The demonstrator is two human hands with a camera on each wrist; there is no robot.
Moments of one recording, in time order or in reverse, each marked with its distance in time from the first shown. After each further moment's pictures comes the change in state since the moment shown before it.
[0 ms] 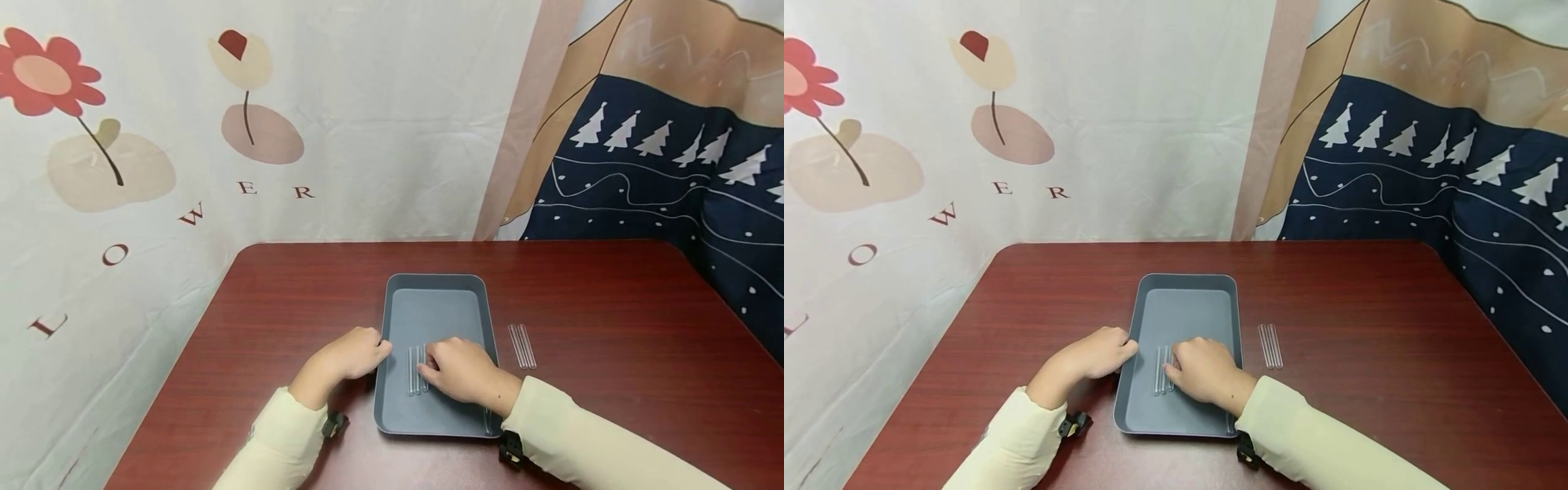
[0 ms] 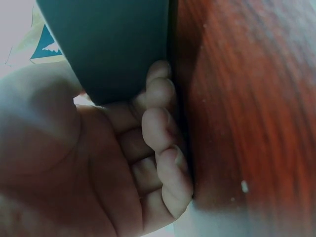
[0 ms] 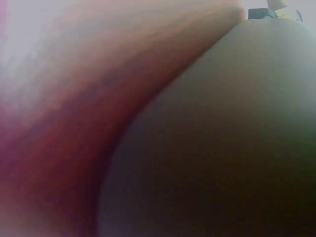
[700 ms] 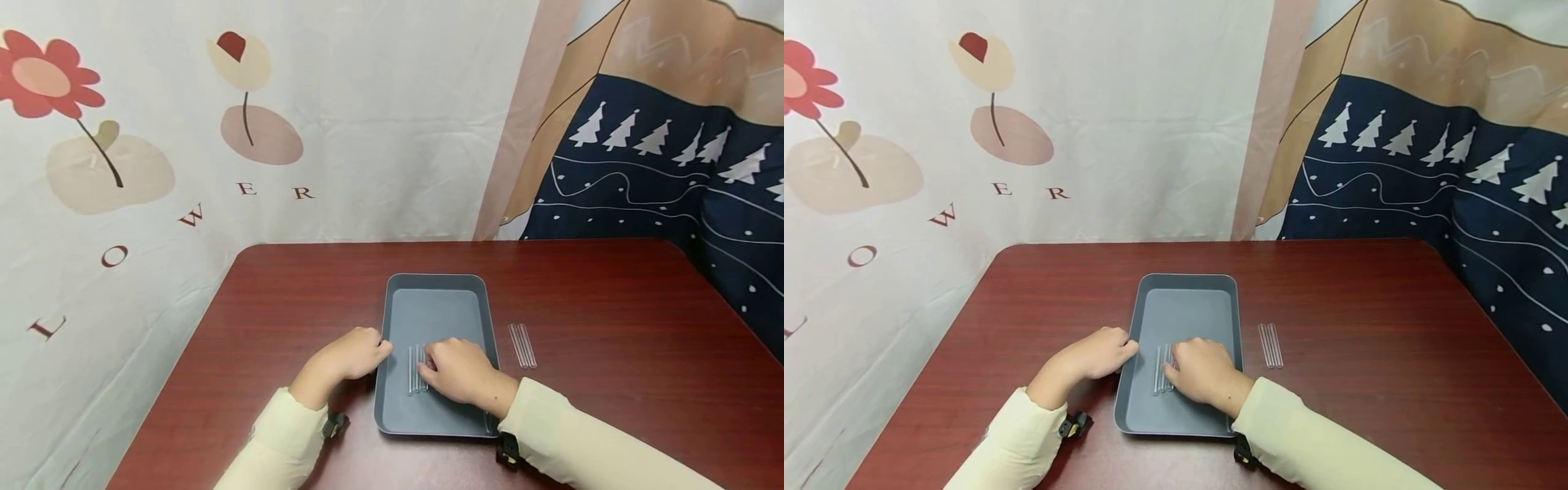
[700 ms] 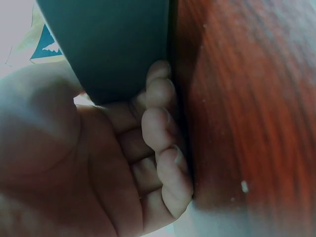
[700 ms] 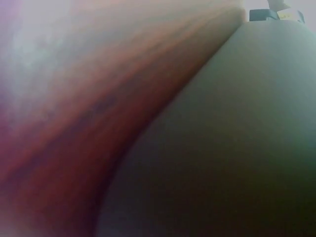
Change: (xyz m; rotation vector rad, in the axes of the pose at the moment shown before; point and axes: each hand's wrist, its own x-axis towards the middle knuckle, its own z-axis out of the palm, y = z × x) left_hand 0.000 -0.001 0.000 0.003 -0.002 0.012; right_hand 0.001 -0.003 0.004 -0.025 0.019 0.031
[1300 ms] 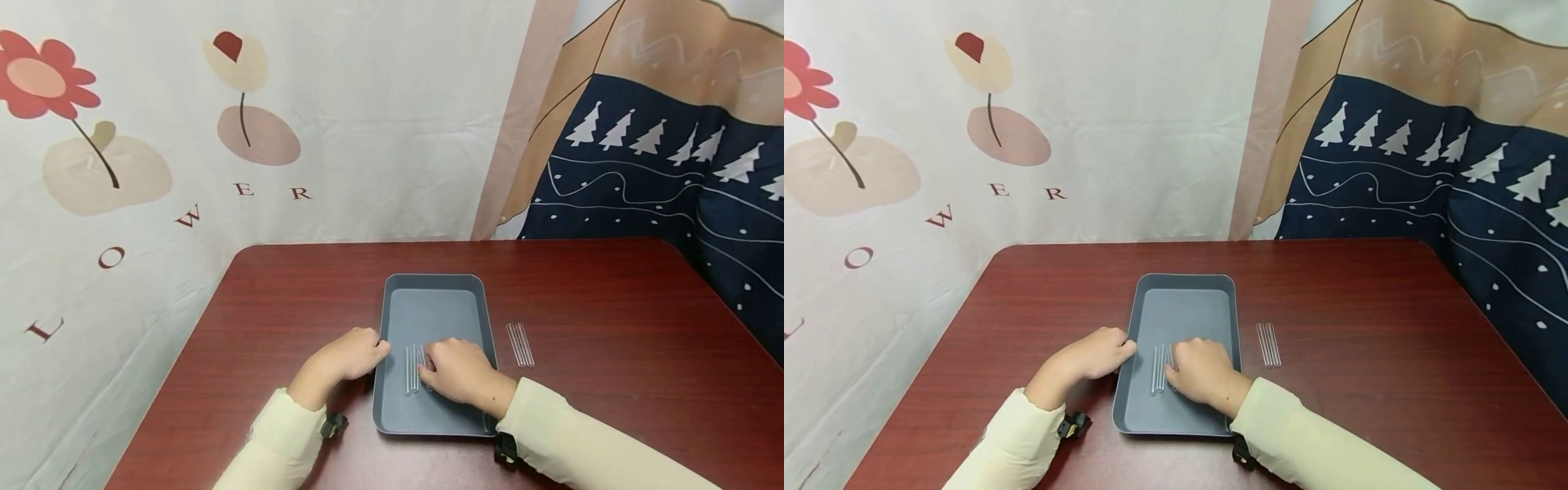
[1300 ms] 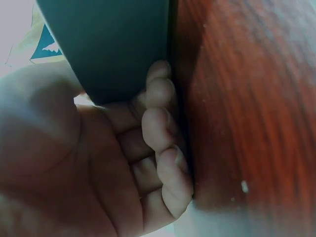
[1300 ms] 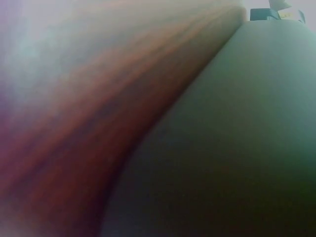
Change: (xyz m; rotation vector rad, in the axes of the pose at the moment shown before) left_hand 0.002 0.001 0.000 -0.003 0.004 -0.016; right_hand -0.002 0.000 0.000 -0.018 0.013 0.026
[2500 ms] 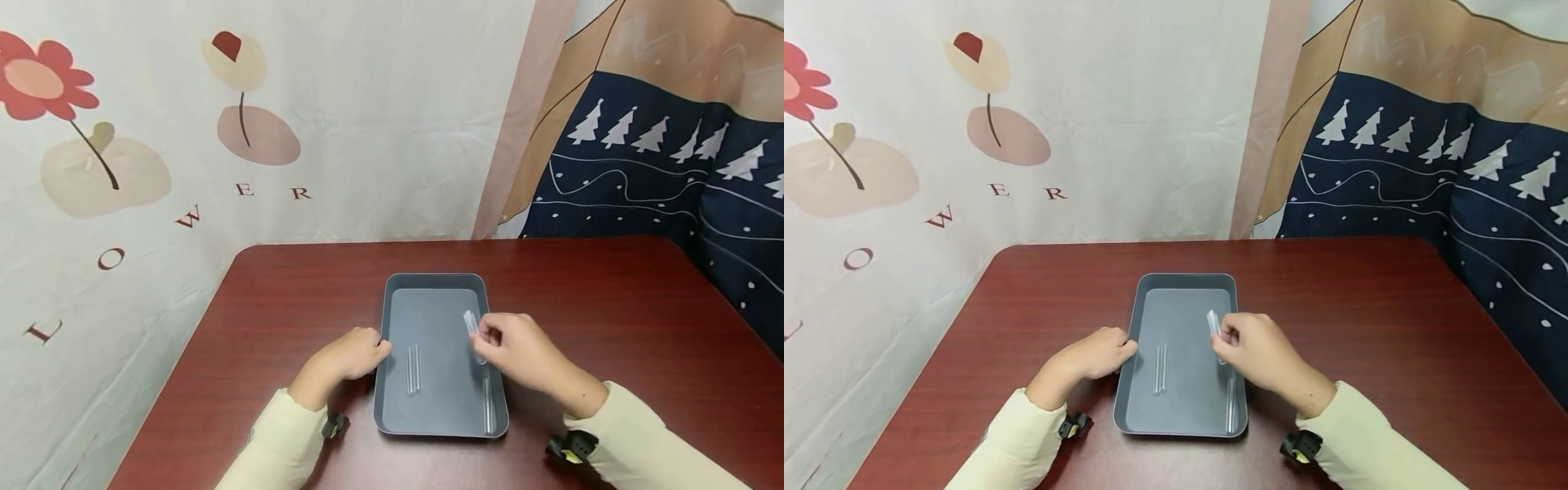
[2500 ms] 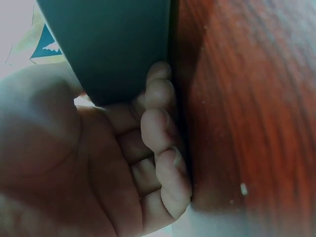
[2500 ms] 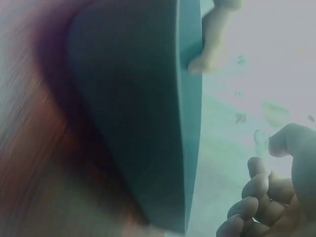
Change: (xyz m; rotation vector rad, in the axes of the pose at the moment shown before) left_hand -0.001 0.000 -0.001 -0.004 -0.002 0.000; right_hand -0.026 0.053 -0.063 0.305 0.192 0.005
